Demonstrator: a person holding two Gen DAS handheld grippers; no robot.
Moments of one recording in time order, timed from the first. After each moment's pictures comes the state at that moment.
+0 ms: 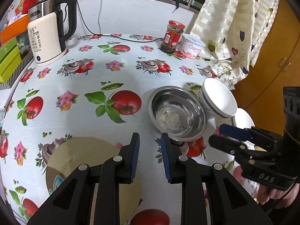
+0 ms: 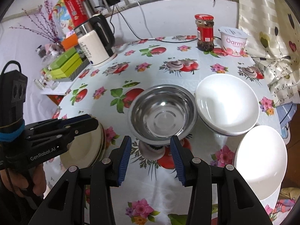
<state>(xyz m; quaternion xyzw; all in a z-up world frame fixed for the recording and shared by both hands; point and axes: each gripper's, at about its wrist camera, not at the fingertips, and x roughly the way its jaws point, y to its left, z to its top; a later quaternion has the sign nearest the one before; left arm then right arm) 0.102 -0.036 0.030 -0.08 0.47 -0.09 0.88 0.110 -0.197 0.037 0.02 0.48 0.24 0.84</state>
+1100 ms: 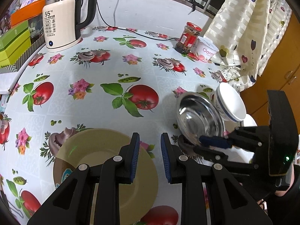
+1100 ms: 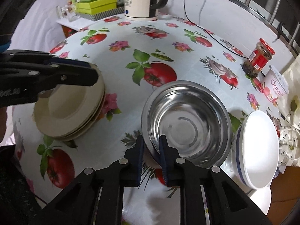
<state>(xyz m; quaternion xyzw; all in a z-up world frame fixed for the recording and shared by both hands) 0.096 -0.002 0.020 -0.12 0.48 -0.06 0.87 0.117 -0.123 -0.005 -0.23 0.48 0.33 0.78</state>
